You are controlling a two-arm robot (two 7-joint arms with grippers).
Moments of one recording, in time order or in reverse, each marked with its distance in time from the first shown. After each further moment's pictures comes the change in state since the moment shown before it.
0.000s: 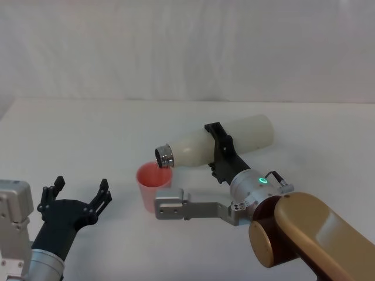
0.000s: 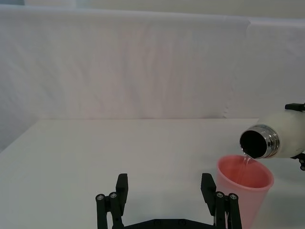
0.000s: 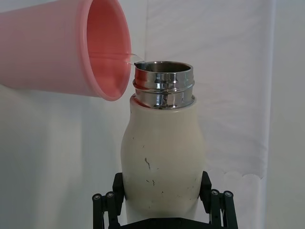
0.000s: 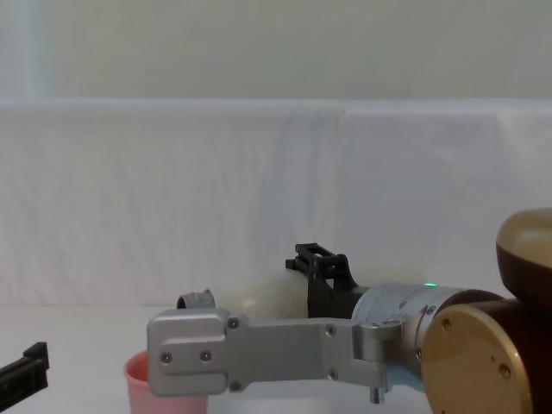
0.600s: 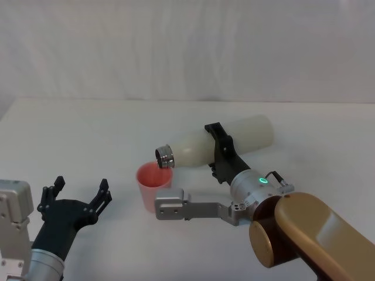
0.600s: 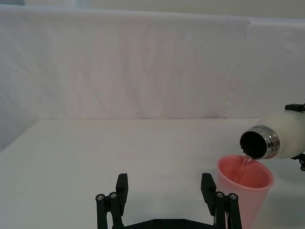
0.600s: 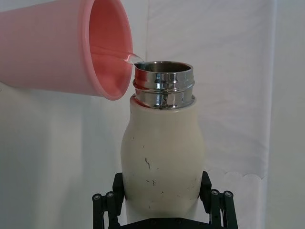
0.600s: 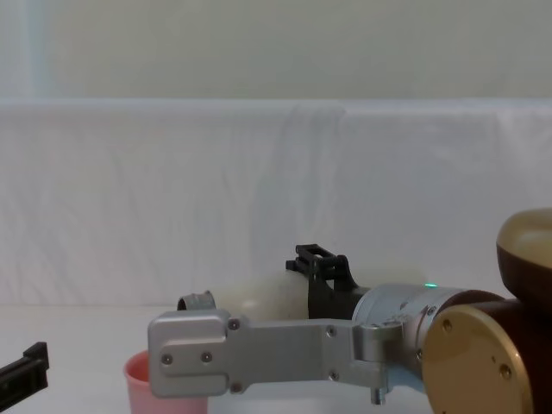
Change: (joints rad) left arm 0.000 0.000 0.000 0.000 0.000 0.000 0.000; right arm 0.000 0.001 0.000 0.000 -0.001 -0.001 0.003
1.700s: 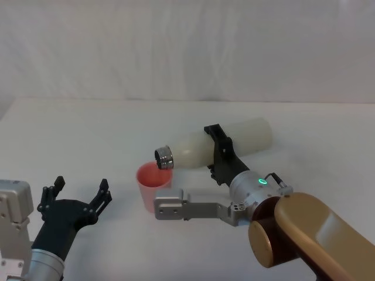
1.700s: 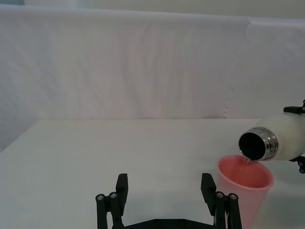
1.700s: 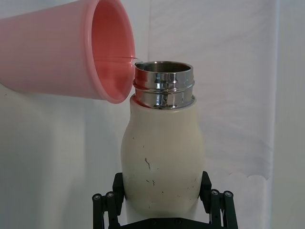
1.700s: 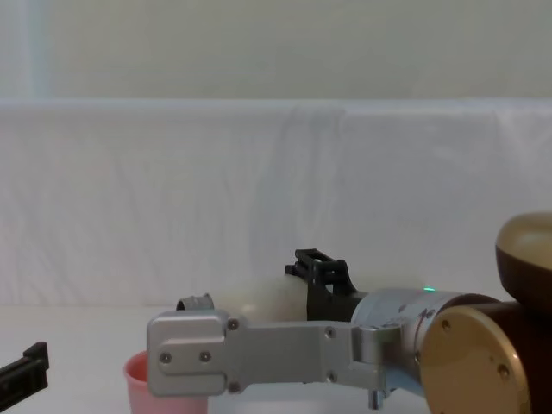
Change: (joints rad) left arm 0.000 0.000 0.000 0.000 0.000 0.000 0.000; right arm -0.002 -0.007 0.004 0.006 0.013 -0.001 0.002
